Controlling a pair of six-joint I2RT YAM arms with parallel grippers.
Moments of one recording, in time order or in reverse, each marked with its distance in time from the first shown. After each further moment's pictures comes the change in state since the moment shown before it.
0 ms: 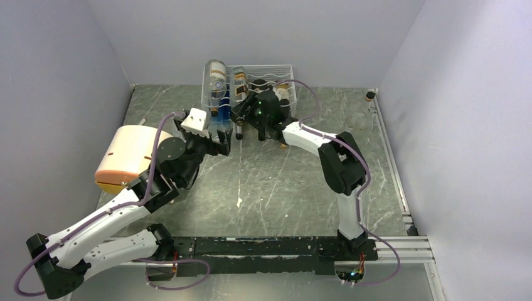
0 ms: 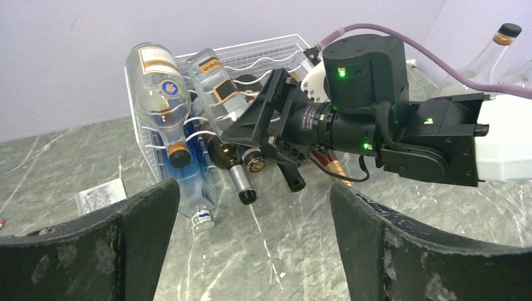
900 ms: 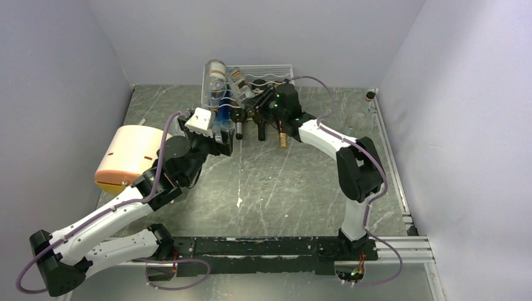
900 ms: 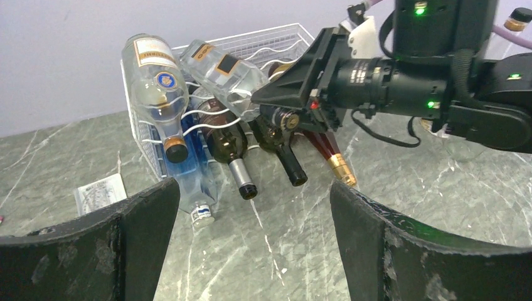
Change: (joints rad) left arm 0.001 0.032 0.000 -0.001 0.001 0.000; right arm -0.079 -0.125 -0.064 0.024 -0.135 0.111
